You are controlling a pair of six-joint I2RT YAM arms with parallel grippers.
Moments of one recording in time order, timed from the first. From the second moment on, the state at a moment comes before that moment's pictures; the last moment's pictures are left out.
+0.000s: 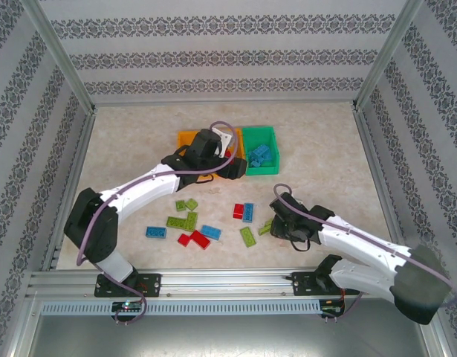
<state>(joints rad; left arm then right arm) -0.65 1.61 1.20 -0.26 0.09 -0.31 0.72 1.02 0.56 -0.75 0.08 0.93</state>
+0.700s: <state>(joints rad) -0.59 1.24 0.77 -0.41 -0.23 -0.44 0.57 1.78 1.43 -0.52 -0.07 0.48</state>
